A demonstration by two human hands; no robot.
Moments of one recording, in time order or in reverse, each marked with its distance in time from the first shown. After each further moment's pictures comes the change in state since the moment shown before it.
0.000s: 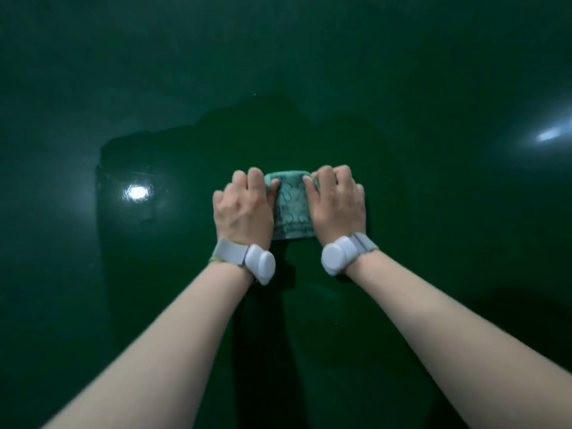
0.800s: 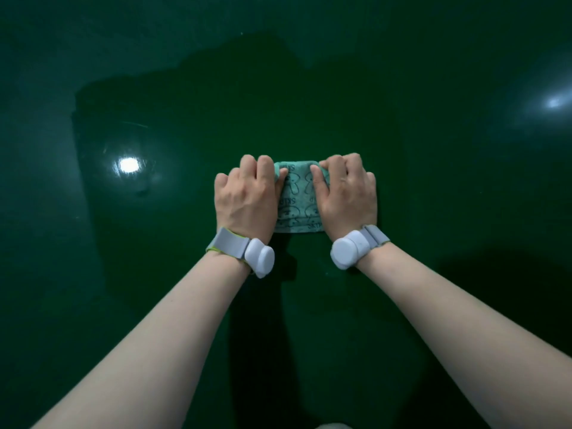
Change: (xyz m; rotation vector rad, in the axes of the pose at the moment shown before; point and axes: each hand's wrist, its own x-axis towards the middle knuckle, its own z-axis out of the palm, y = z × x) left_hand -0.043 0.014 -0.035 0.034 -0.037 0.133; right_hand -0.053 0.013 -0.028 -0.032 0.012 -0.022
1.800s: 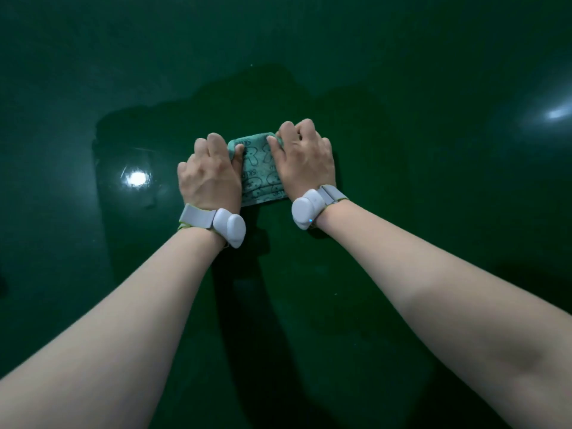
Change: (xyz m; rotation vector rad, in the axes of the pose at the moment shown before) left_hand 0.056 -0.060 0.010 0.011 -0.049 -0.255; right_hand 0.082 -0.062 0.042 0.055 -0.081 -0.079
